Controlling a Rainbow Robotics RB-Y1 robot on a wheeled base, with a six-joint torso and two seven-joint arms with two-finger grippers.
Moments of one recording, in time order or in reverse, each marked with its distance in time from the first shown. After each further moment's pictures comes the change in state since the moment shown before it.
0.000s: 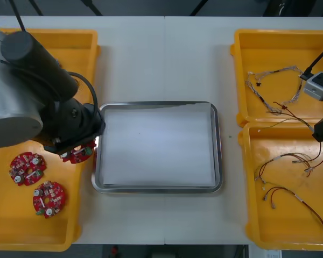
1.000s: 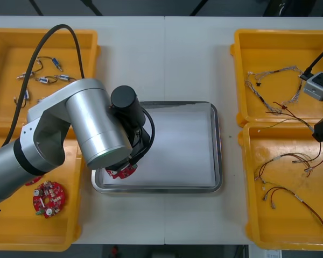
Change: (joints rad) right arm 0.000 0.000 0.000 0.000 0.000 0.000 0.000; left arm -0.018 -0.312 -0.251 0.267 -0.303 -0.075 0.206
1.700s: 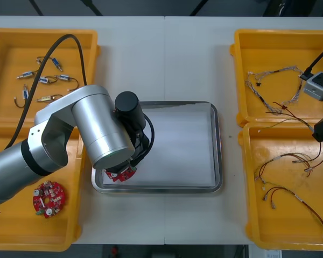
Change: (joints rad) right arm 0.000 0.000 0.000 0.000 0.000 0.000 0.000; left arm 0.000 -0.002 -0.033 0.077 0.000 -0.051 0.000
